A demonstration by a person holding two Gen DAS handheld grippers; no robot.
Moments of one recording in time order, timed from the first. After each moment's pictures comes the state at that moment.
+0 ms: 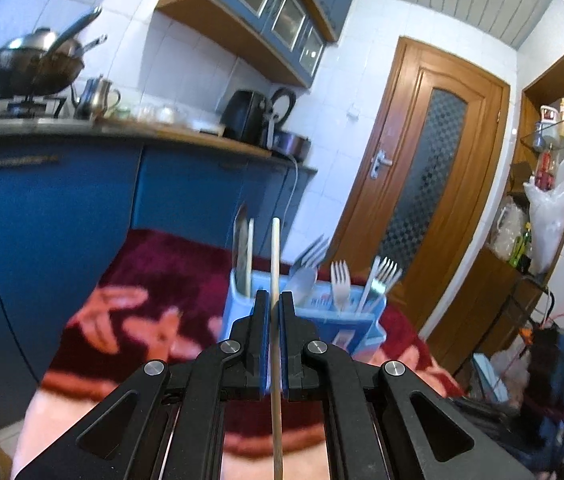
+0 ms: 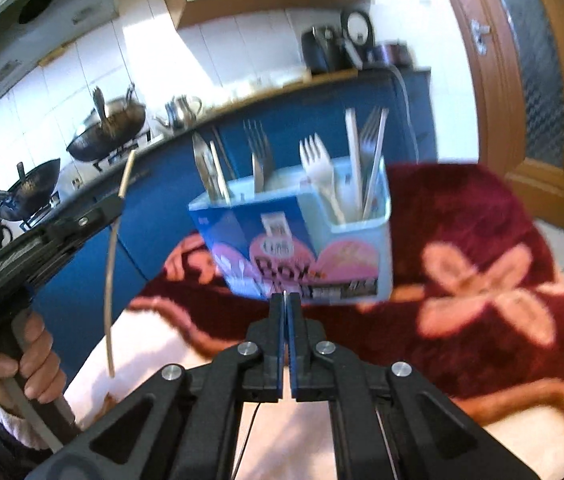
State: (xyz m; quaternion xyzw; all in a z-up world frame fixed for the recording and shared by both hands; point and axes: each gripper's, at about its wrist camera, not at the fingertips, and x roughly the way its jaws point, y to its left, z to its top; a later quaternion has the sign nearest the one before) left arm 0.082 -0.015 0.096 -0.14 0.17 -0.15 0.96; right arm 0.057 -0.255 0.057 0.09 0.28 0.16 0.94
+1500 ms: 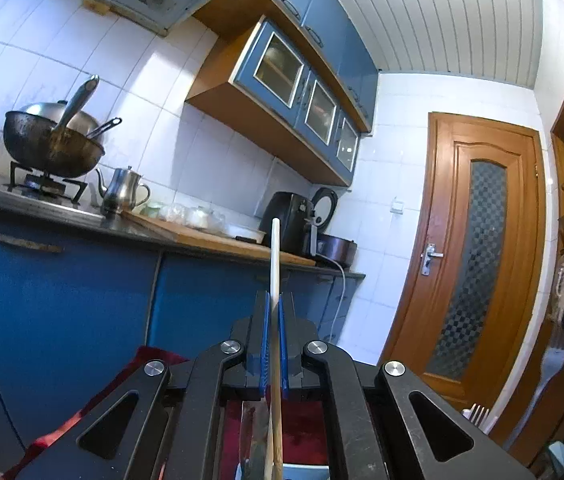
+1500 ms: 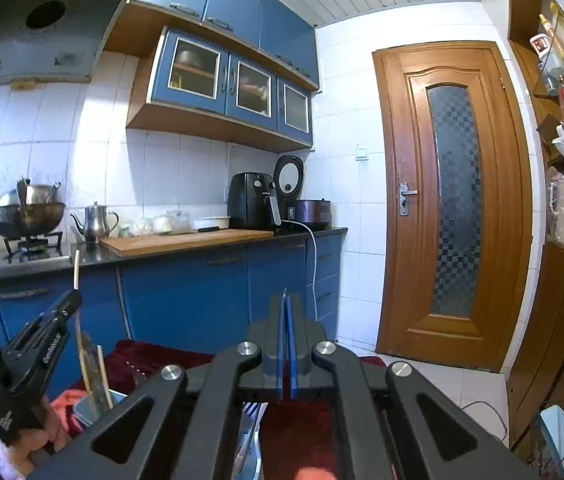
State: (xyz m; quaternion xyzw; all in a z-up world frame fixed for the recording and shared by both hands) left arm 0.191 -0.040 0.104 -0.14 -0.01 -0.04 0.99; right arm 0.128 -0.273 0.150 -0.01 0.06 -0.02 1.00
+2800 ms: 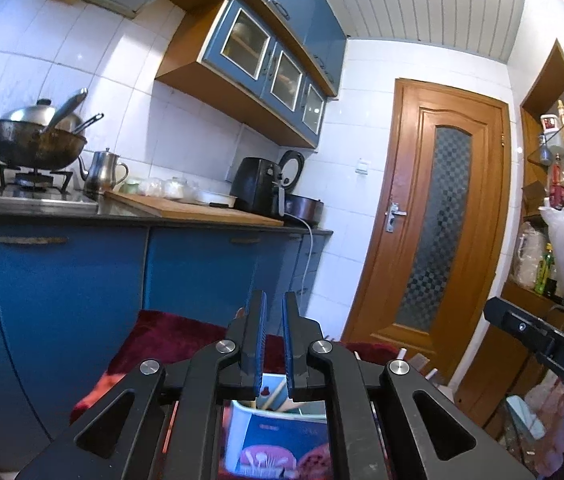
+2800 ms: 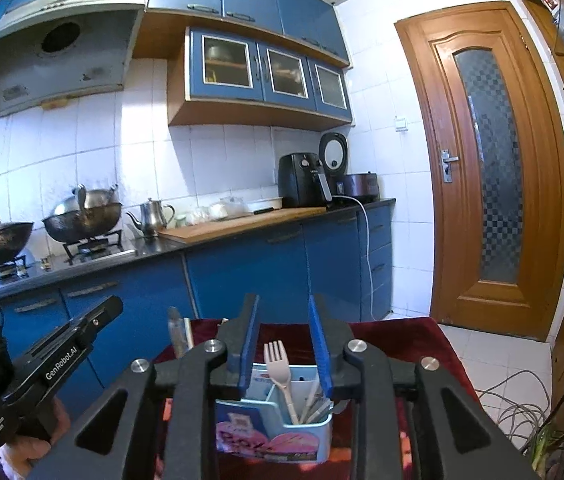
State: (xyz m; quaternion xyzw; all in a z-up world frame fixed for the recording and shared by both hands) left arm 0.097 -0.031 0.133 -0.10 0.07 -0.10 0.99; right arm 0.058 -0.264 0.162 0.05 0.09 0.09 0.99
